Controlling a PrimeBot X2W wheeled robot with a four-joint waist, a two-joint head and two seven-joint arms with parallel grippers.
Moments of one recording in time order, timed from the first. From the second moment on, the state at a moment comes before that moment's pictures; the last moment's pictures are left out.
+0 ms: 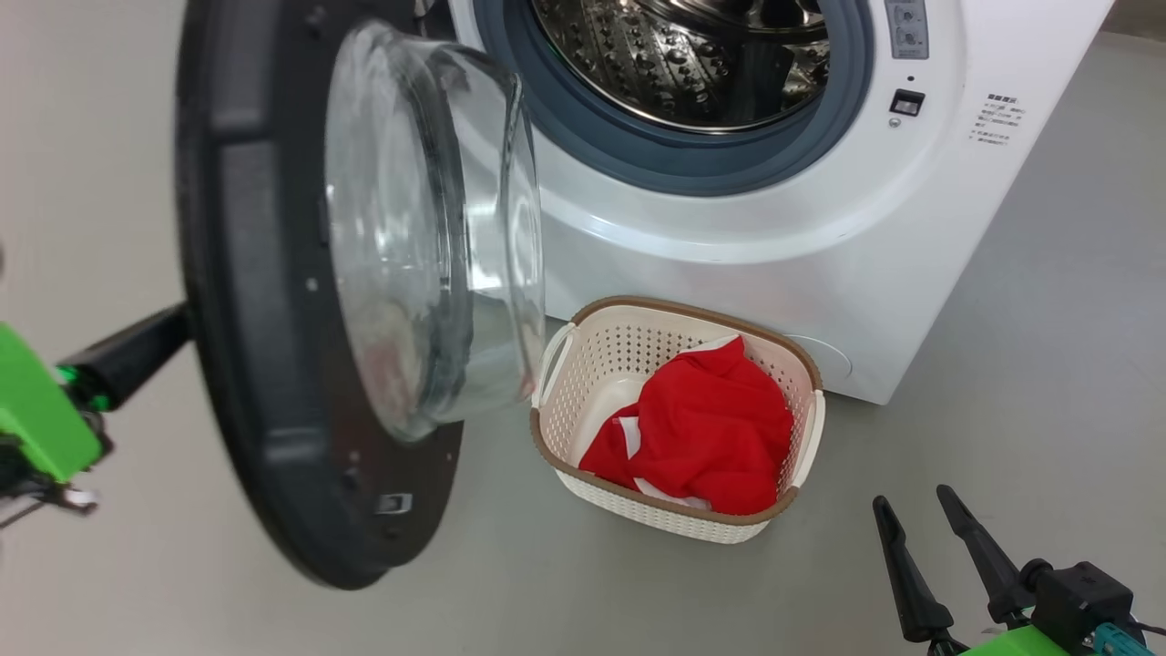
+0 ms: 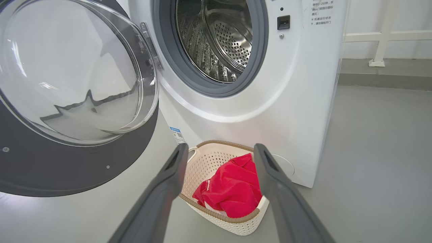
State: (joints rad) left arm -0.56 0.65 -0.14 0.15 -1.38 -0.12 0.66; right arm 0.10 -0.11 0.06 0.17 0.37 0.12 -0.26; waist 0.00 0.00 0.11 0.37
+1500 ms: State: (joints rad) left arm -0.30 0.68 -0.49 0.25 -1.41 -0.12 0.05; right arm 0.12 -0.09 0.07 0.18 0.37 0.12 -0.26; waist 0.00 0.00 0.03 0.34
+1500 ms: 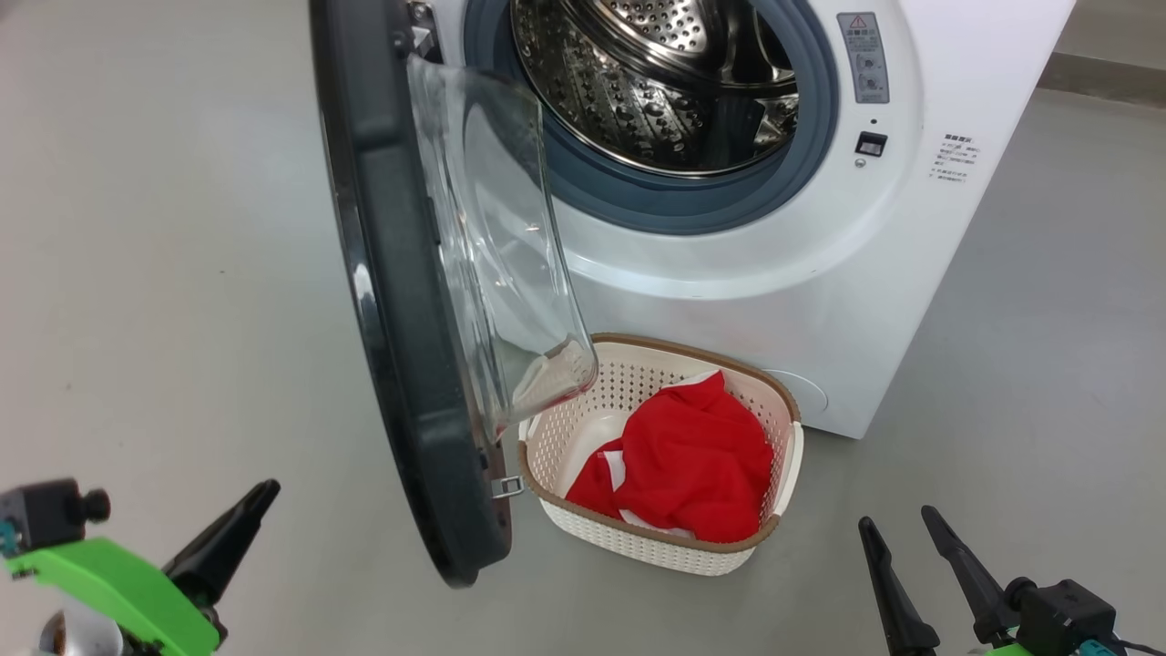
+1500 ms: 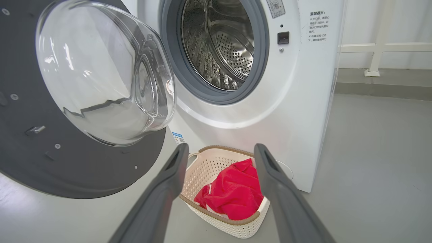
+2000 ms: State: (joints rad) left arm -0.25 0.63 -0.58 0.36 -1.36 -0.12 -0.17; right arm 0.12 -0.11 0.09 0.18 0.38 0.12 -0.26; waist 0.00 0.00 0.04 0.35
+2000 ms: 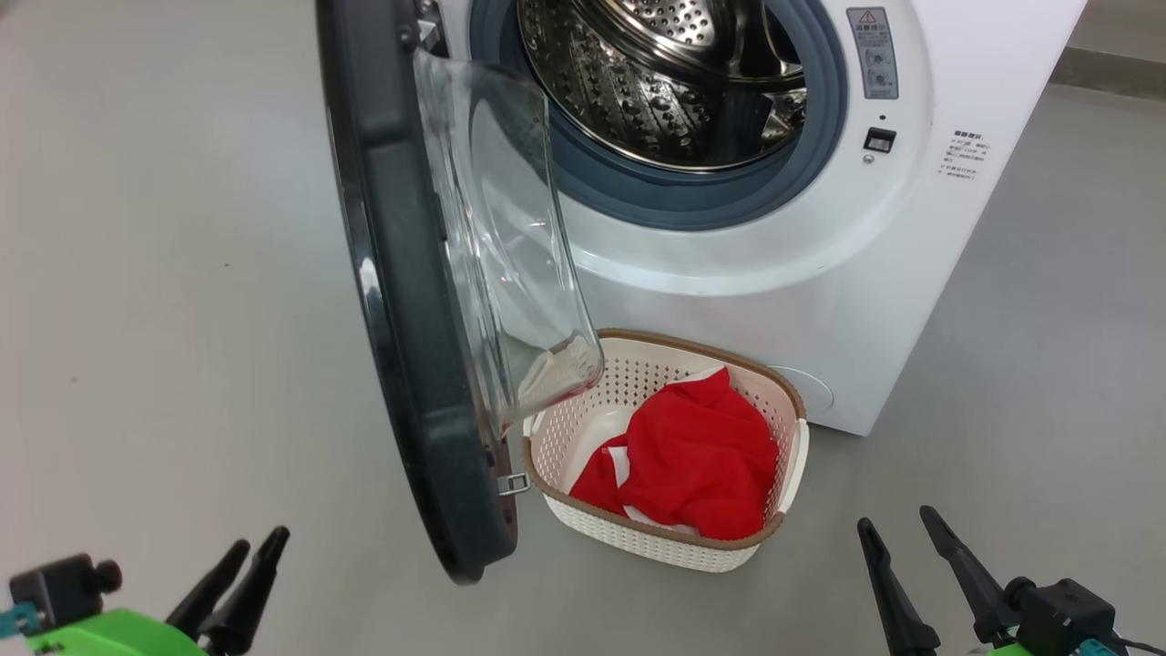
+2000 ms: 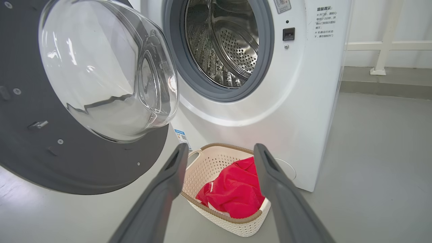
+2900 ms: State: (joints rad) left arm -0.07 0.27 -0.10 0.38 -0.69 -0.12 -0.25; right arm 0.12 -0.13 0.10 0.17 0.39 0.12 -0.26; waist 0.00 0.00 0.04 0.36
